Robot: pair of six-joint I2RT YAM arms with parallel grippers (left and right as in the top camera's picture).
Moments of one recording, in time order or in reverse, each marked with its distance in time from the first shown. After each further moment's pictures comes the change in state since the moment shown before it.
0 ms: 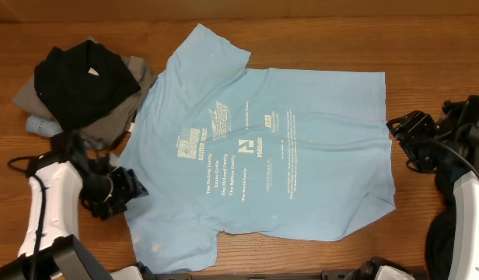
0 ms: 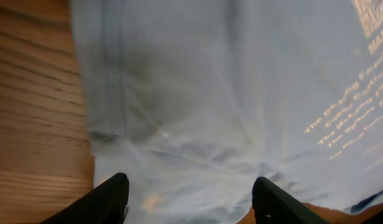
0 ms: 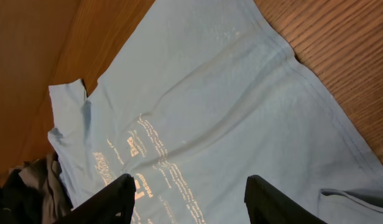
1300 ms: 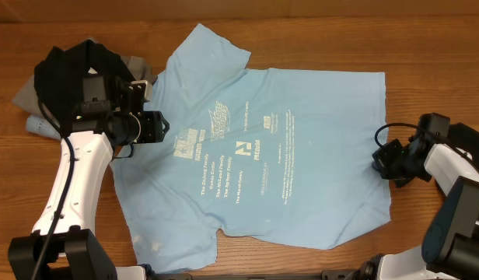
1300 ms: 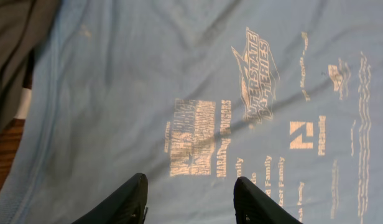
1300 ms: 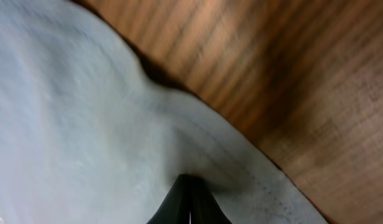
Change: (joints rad) left arm -0.332 0.080 0.232 0.402 0.057 0.135; right arm 0.008 0.450 -0.251 0.372 0.172 0.142
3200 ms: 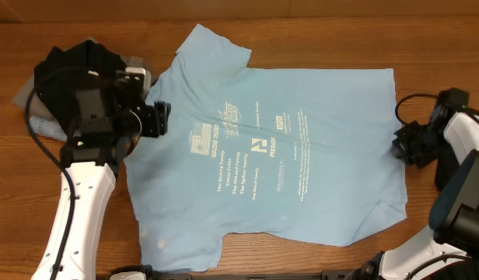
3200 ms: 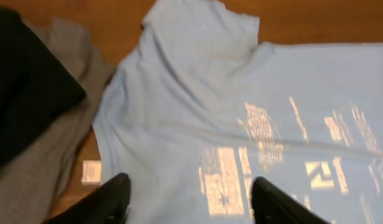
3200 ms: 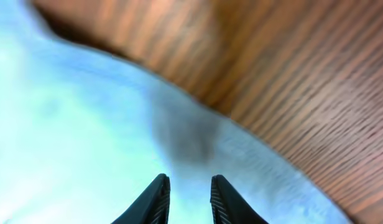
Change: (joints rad) left arm -0.050 -0.207 -0.106 0.249 -0.074 -0.002; right arm -0.052 0.177 0.367 -0.309 0.085 -0.047
